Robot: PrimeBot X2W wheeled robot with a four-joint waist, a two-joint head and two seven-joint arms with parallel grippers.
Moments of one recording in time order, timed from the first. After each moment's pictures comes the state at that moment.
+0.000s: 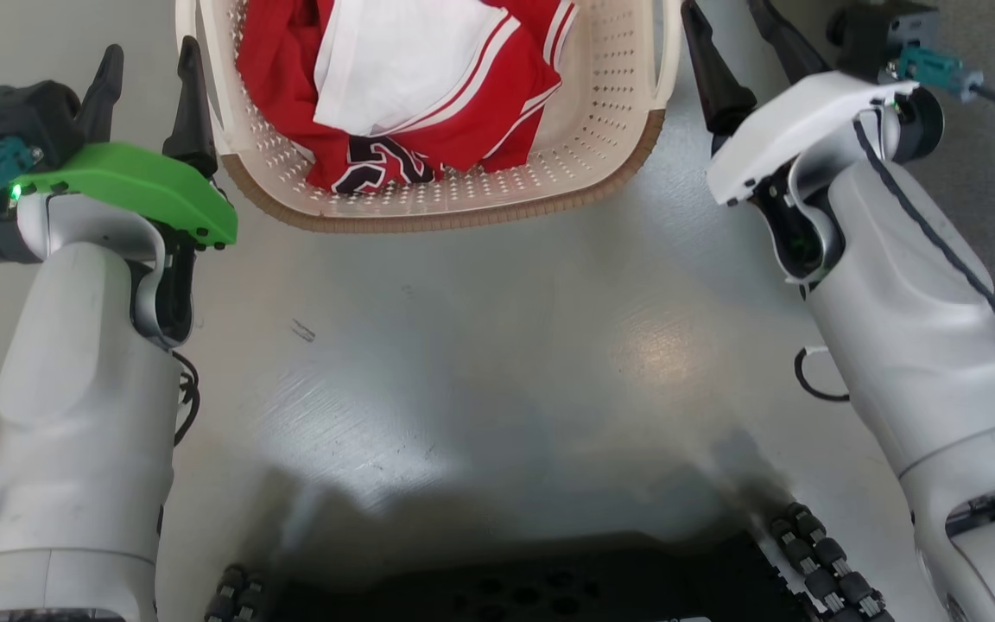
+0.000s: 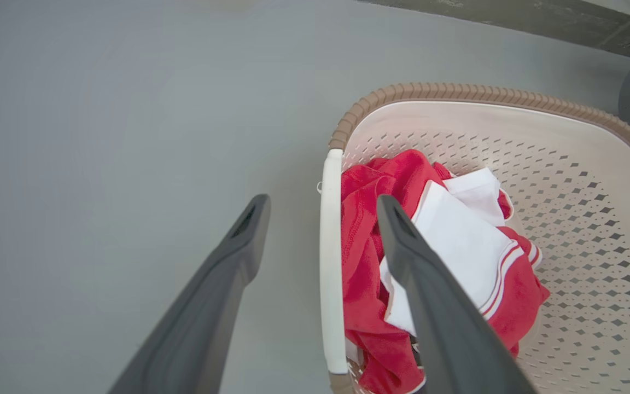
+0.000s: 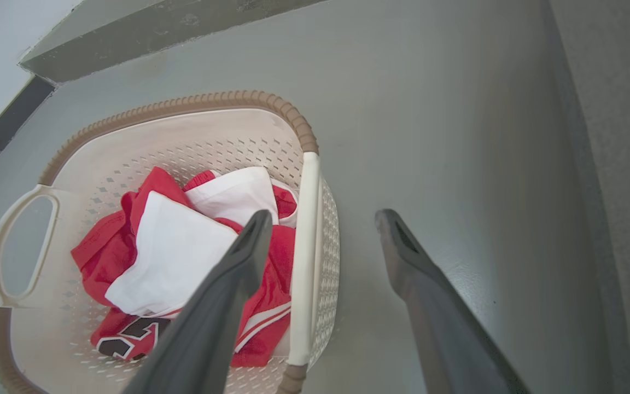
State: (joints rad) left arm -0.80 0.06 -0.12 0.67 -0.38 -0.09 -0.19; right arm -0.87 -0.08 0.34 0.76 0.41 0.10 -0.18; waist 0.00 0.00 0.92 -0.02
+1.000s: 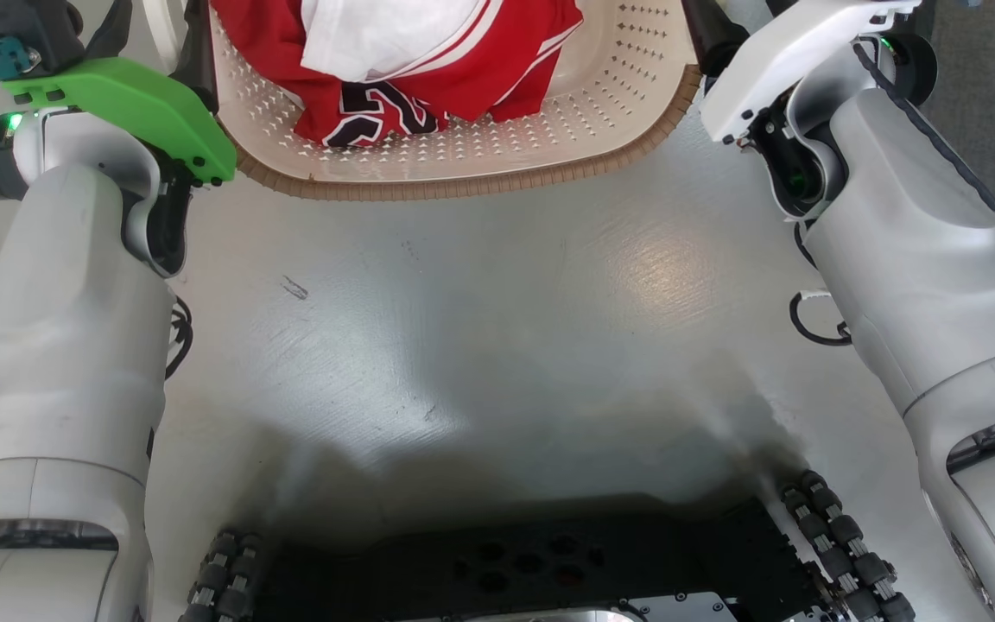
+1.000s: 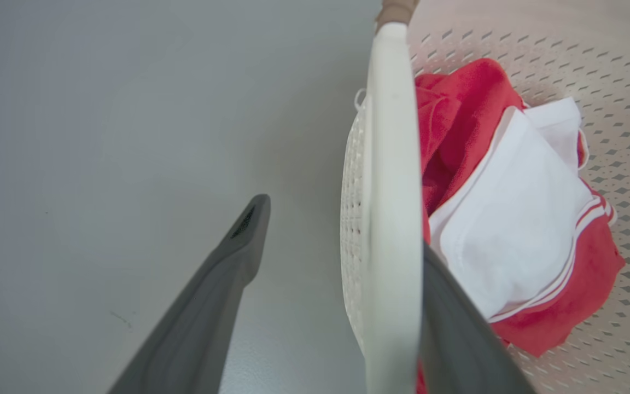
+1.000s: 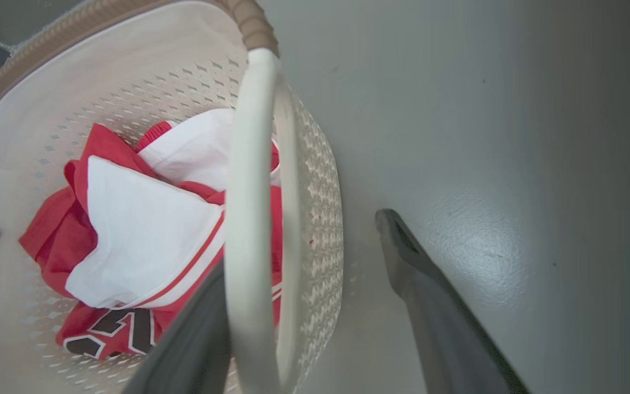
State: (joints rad) left arm -1.01 0.05 -0.16 0.93 -0.40 -0.12 -0.14; right arm -1.05 -0.07 0.43 0.95 0.56 0.11 -0.13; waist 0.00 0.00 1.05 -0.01
